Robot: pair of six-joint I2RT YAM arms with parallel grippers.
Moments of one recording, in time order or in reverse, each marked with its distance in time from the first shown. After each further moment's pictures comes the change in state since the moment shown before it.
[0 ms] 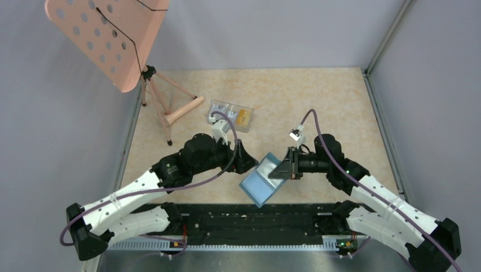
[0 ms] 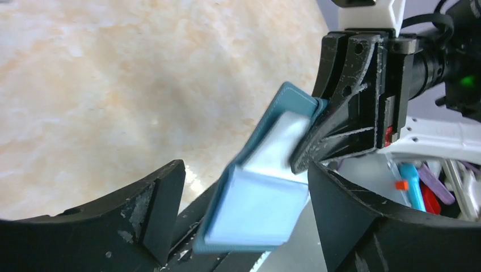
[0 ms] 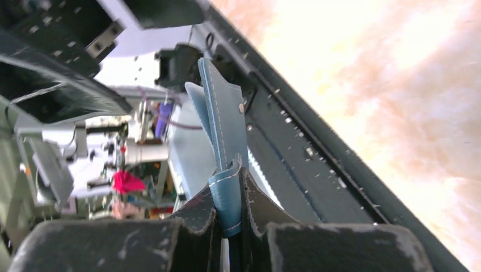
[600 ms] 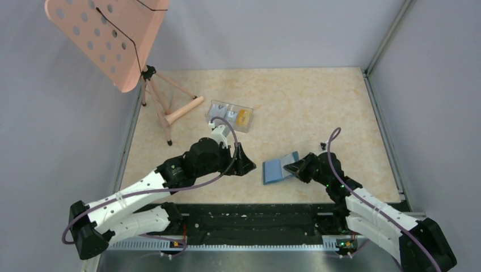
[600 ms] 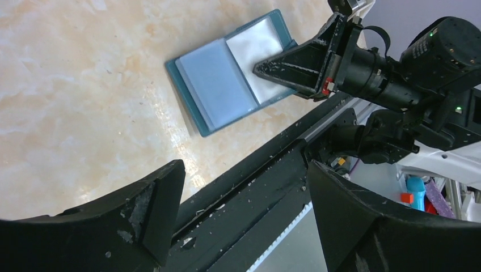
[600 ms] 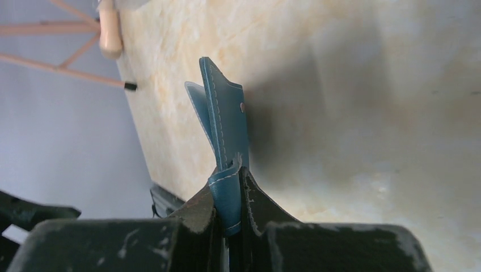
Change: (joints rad) left arm 0.001 -0.020 -0.071 -0.052 -0.121 -0.097; right arm -0.157 0.008 -0.381 0.293 0.503 0.341
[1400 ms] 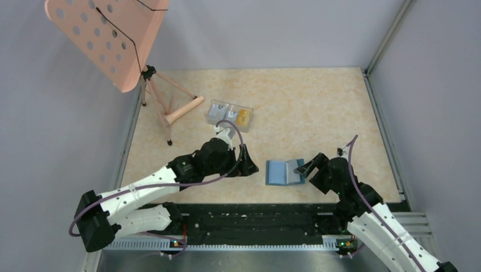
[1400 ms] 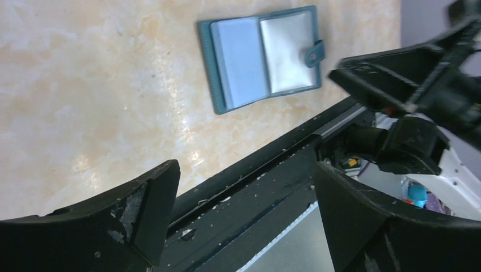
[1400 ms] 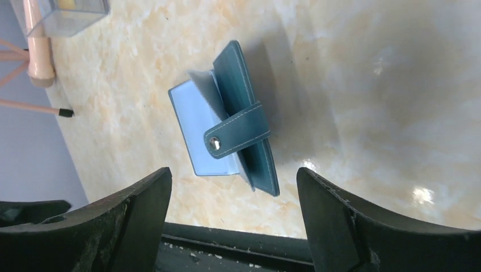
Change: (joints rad) left arm 0.000 0.098 -0.021 0.011 0.017 -0.094; right arm -0.002 -0.386 0.068 -0.626 0.229 -0.071
